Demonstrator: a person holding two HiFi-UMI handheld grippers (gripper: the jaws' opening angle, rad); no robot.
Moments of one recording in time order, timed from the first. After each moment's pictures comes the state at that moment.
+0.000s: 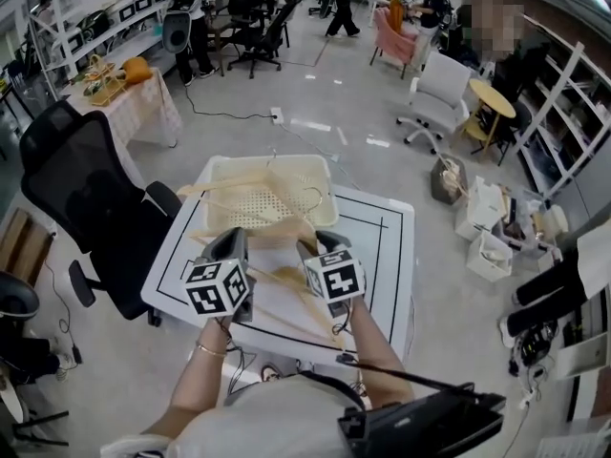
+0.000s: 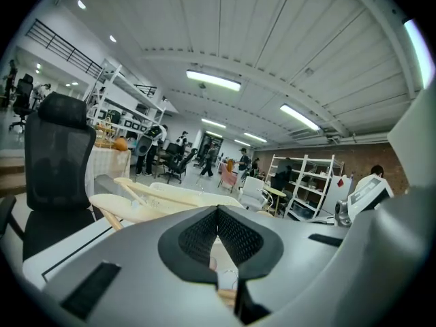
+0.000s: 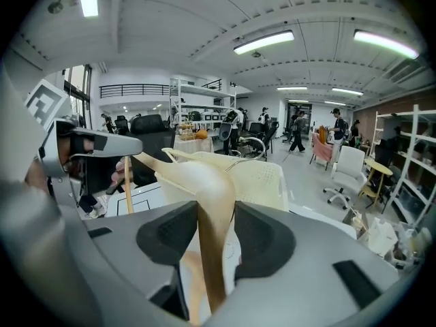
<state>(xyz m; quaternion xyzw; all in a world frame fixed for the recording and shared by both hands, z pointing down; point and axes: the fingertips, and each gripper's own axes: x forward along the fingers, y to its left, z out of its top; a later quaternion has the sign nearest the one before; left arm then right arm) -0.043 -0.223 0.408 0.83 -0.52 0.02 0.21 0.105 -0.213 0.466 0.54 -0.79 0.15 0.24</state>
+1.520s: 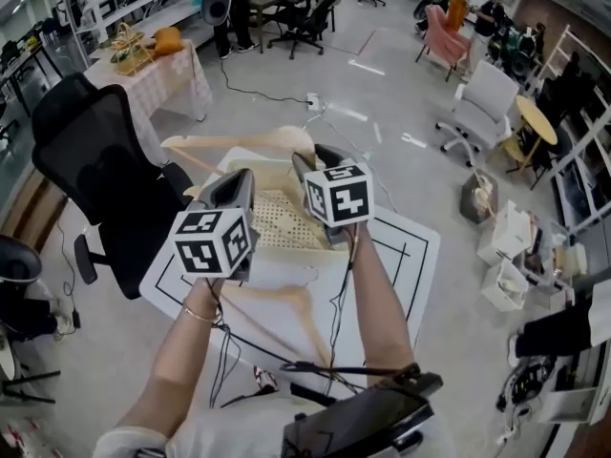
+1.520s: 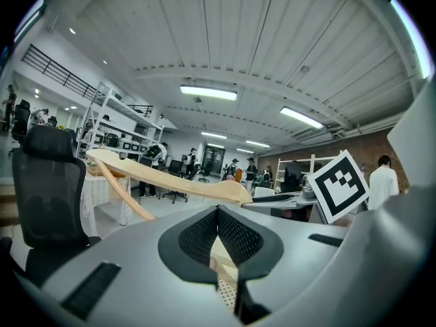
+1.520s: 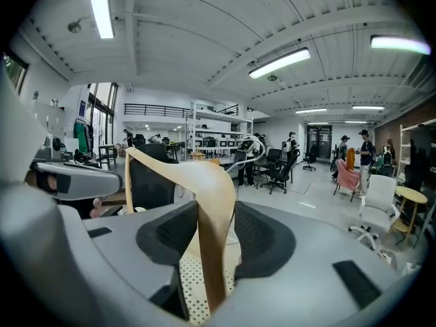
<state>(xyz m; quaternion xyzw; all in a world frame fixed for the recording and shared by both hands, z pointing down) -0.030 -0.361 0.324 0.82 -0.55 0.01 0.14 0.072 -0.434 0.351 0.48 -0.86 0.08 0.17</state>
